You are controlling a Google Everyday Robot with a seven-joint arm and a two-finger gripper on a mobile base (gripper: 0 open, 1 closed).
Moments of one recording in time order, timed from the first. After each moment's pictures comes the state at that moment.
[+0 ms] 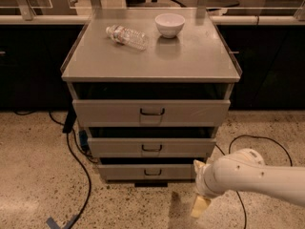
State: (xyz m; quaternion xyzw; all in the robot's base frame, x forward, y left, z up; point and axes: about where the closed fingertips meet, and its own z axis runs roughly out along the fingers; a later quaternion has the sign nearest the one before) arm 0.443 -0.161 0.517 -0.63 0.76 0.02 0.17
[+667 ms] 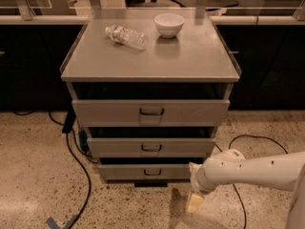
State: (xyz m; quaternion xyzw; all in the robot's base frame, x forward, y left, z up) arm 0.483 -0.157 0.428 -0.64 0.75 0.04 0.16
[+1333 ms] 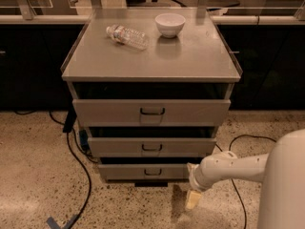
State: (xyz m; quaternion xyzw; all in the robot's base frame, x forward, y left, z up) arm 0.513 -0.166 0.368 -0.64 0.75 0.04 0.16
